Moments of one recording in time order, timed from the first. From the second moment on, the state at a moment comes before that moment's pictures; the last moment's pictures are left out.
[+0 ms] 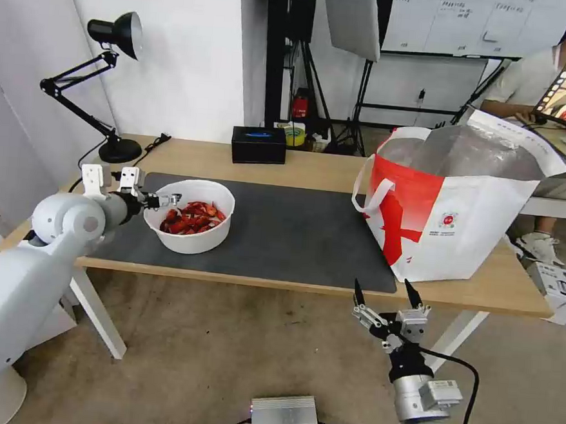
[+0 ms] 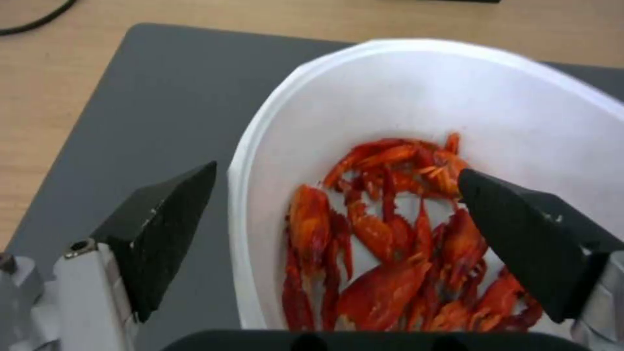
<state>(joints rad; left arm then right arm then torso) 0.69 -0.80 -0.30 -1.65 -1.04 0.74 -0.20 -1.65 1.29 0.41 2.15 0.14 0.13 0.15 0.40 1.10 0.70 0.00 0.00</state>
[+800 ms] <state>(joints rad) 0.70 -0.81 -0.28 -1.60 -0.95 0.73 -0.11 -1.65 1.29 0.41 2.15 0.14 0.13 0.15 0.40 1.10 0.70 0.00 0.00</state>
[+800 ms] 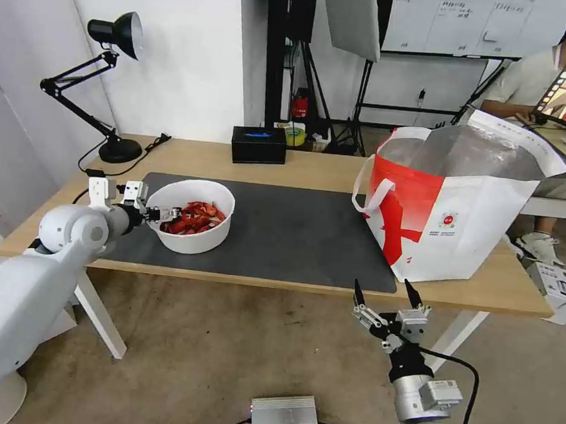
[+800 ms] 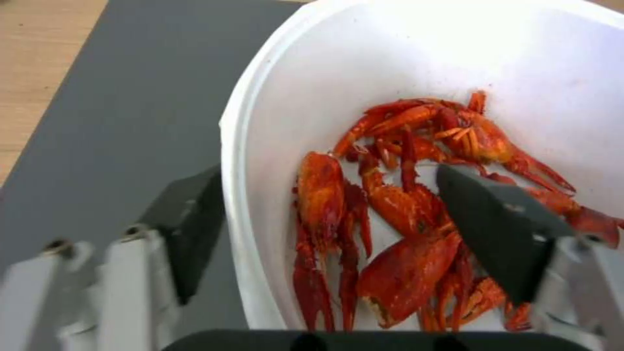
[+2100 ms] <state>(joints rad) 0.77 -0.81 -0.33 -1.75 -1.03 0.74 -0.14 -1.65 1.29 0.41 2.15 0.14 0.13 0.15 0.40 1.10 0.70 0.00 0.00</state>
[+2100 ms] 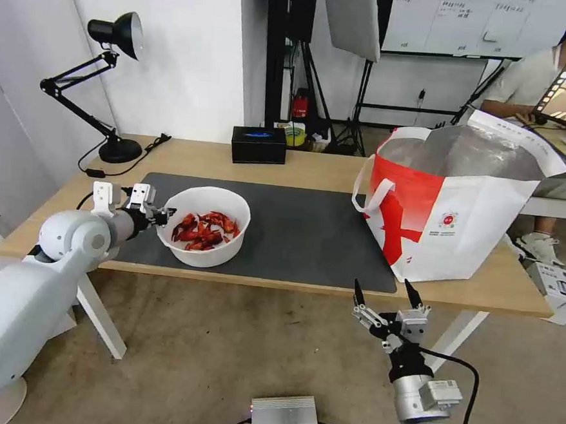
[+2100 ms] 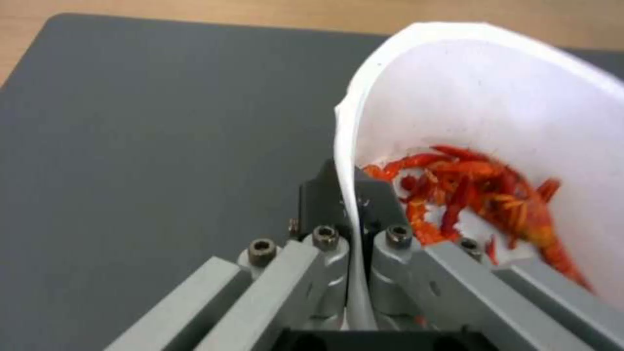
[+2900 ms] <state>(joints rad) 0.75 -0.85 -0.33 -1.90 -1.31 0.74 -0.34 -1.65 1.29 0.41 2.15 0.14 0.13 0.15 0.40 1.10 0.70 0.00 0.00</state>
